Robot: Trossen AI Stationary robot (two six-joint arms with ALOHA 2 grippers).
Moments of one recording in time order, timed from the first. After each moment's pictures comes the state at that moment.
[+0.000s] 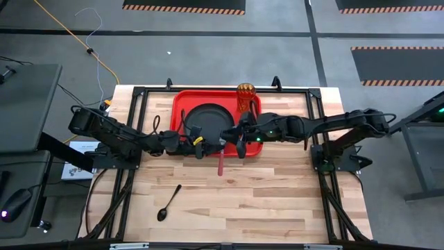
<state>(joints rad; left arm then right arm) -0.13 1.47 0.61 0.92 -0.17 -1.09 0.05 1.43 1.12 0.01 0.13 0.44</state>
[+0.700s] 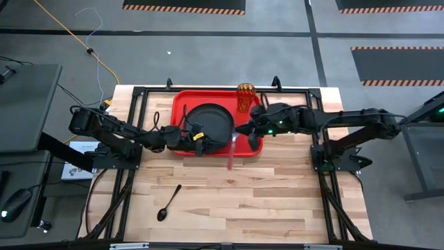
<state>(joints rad) -0.05 1.47 0.61 0.91 -0.02 -1.03 -0.02 1.28 1.11 -0.25 0.05 0.44</state>
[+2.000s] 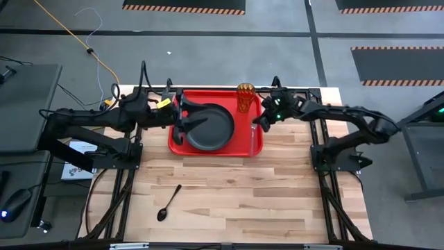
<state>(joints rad) 0.00 1.07 1.03 0.19 -0.07 -0.14 -0.61 1.36 0.67 -0.04 -0.47 0.29</state>
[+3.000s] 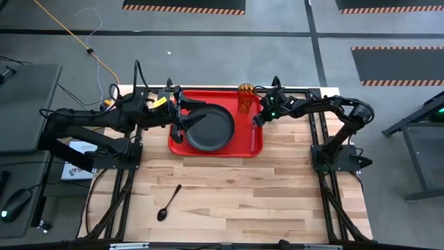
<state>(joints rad) -0.01 1.07 1.03 0.26 -0.12 -0.14 -0.71 1.64 0.67 0.10 -0.37 0.31</state>
